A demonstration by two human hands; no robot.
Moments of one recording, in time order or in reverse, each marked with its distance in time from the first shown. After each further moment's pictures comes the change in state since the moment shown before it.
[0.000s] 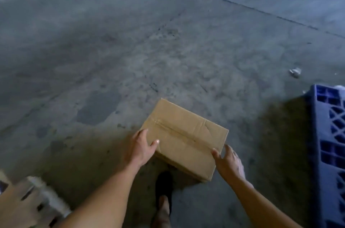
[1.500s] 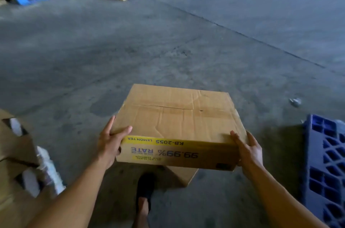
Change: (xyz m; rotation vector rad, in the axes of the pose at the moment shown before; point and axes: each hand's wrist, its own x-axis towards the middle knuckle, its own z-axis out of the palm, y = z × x) left_hand -0.173 0.013 -0.008 -1.091 0.246 -0.270; right_hand -0.038 0.107 -0.135 0.844 0.001 -0.084
